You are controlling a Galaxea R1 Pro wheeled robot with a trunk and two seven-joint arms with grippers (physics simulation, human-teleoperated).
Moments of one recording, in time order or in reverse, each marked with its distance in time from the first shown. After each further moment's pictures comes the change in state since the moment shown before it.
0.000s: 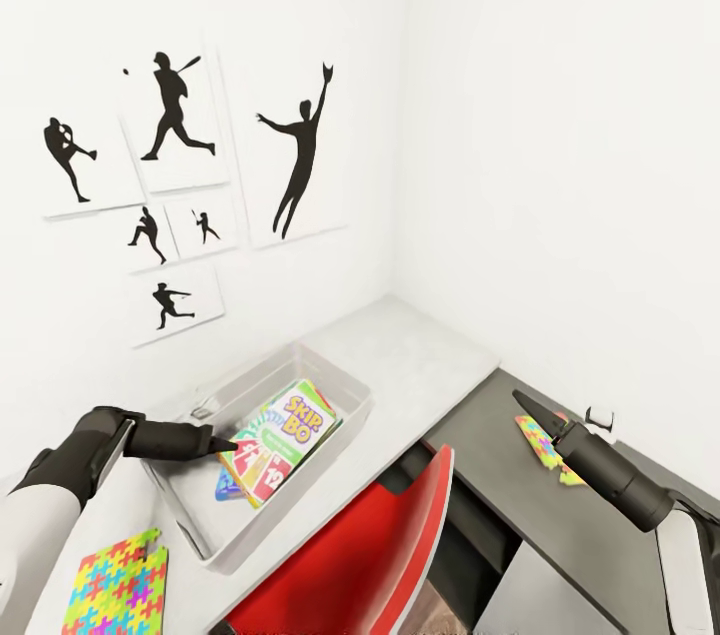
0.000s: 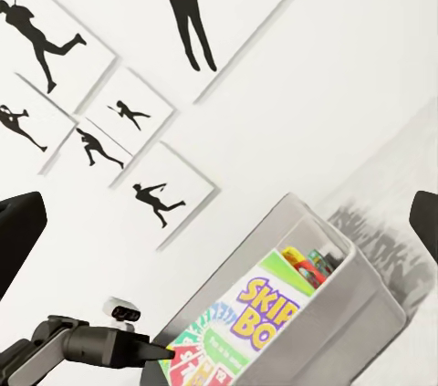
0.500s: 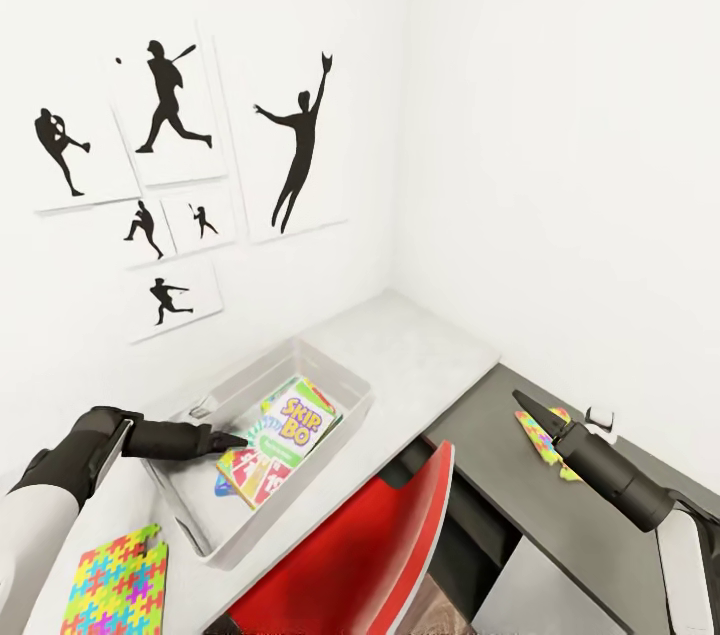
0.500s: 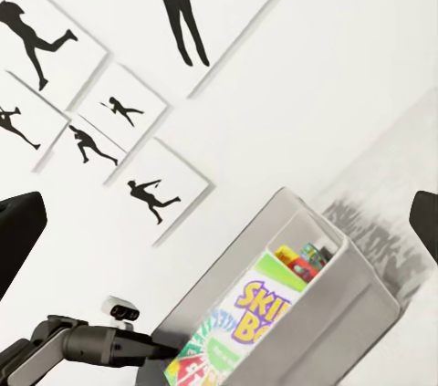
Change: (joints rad) left arm 0.000 0.004 0.004 0.001 0.009 -0.001 -0.002; right arm 0.000 -0.001 0.000 0.000 0.000 0.000 0.001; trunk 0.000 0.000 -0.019
